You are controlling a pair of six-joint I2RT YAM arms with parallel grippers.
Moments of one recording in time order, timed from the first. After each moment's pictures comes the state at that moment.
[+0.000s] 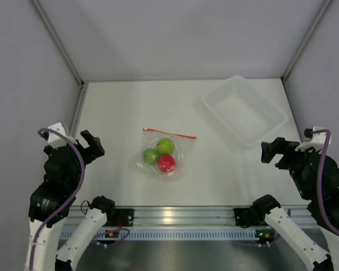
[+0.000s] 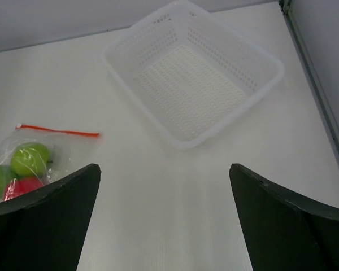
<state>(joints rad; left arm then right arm) -0.30 0.51 1.12 -0.94 -0.49 -0.40 0.45 0.40 1.11 -0.96 0.41 0.29</state>
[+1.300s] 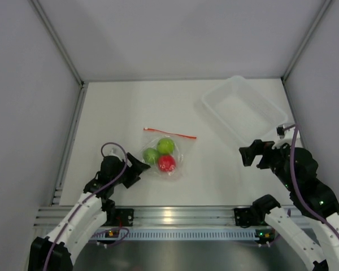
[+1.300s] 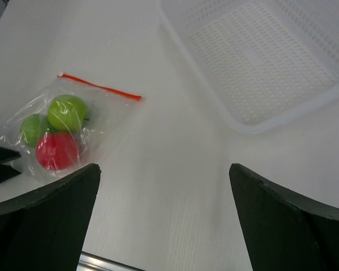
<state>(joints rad) -0.30 0.64 0.20 -0.32 0.22 -1.06 0.45 0.40 0.91 -0.83 0.16 0.32</state>
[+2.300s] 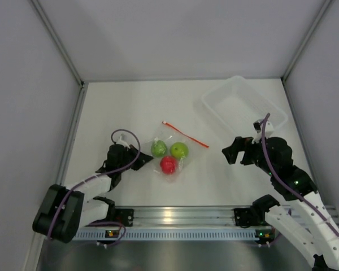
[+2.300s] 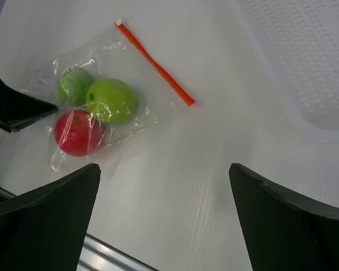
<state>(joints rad) -0.30 1.13 0.19 0.40 0.28 -1.01 0.45 0.54 0.74 -0.63 -0.03 0.36</state>
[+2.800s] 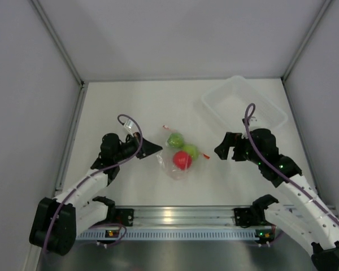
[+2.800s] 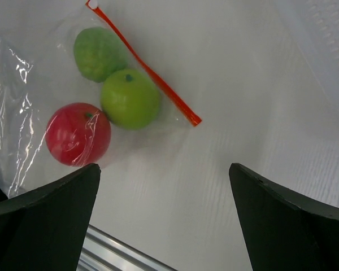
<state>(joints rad) -0.30 1.03 0.37 0.43 0.69 -0.93 0.44 0.72 0.71 -0.55 -0.08 0.45</state>
